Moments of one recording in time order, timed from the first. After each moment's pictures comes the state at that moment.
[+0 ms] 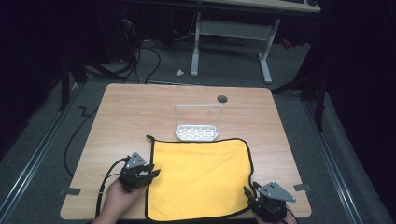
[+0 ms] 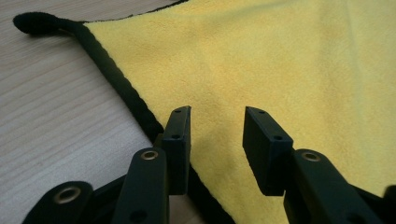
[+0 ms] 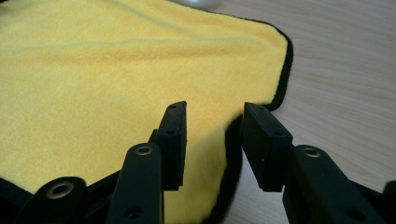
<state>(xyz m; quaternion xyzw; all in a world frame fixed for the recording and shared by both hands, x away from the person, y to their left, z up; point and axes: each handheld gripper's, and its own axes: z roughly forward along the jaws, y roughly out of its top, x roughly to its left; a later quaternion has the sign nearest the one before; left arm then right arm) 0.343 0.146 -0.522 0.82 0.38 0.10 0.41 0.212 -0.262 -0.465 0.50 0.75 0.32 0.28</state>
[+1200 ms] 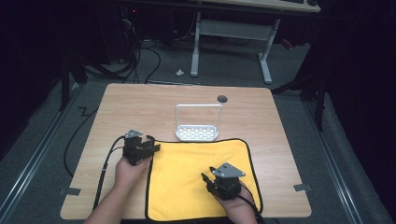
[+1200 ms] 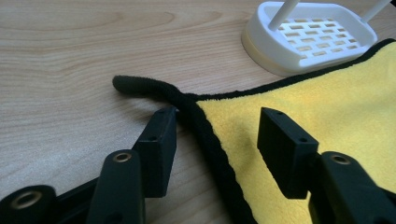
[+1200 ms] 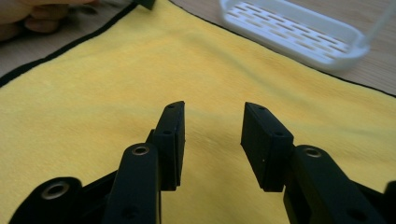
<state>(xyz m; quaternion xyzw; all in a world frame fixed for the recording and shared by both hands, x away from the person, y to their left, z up) 0.432 0.152 -0.535 0.75 0.49 0.08 0.44 0.285 -0.159 -0.491 0.41 0.80 0.38 0.22</state>
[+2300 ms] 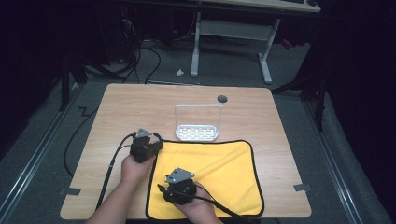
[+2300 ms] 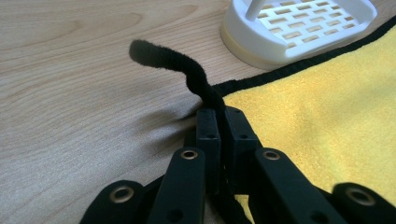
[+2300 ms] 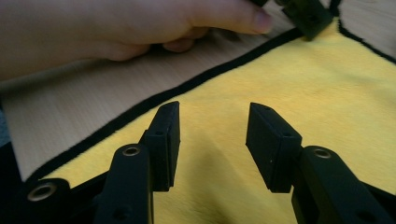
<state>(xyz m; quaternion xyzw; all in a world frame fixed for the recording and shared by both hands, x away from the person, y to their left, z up) 0.437 0.131 -0.536 0.78 0.45 0.09 0.42 0.291 -0.043 -0.514 0.31 0.85 0.39 0.14</state>
